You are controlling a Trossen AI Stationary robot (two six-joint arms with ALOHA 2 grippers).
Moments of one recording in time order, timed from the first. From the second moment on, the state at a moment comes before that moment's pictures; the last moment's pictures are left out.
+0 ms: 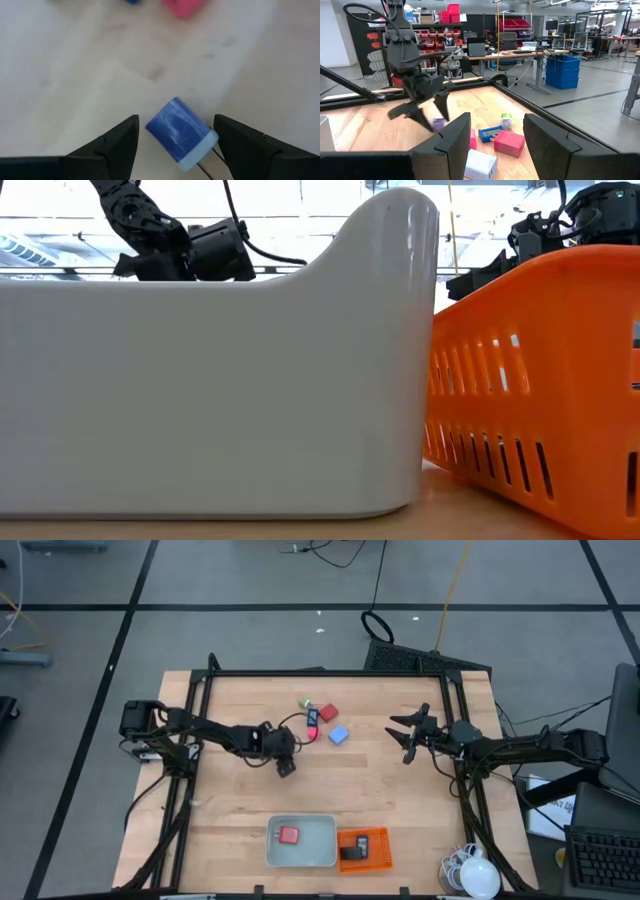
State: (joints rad) left arm 0.07 1.62 0.75 -0.23 -0.31 -0.38; right arm -0.20 0.76 0.02 0.81 0.16 0.03
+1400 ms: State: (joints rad) left arm 0.07 1.68 0.75 -0.21 -0.43 -1.08; right arm -0.20 0.76 0.02 0.81 0.16 0.03
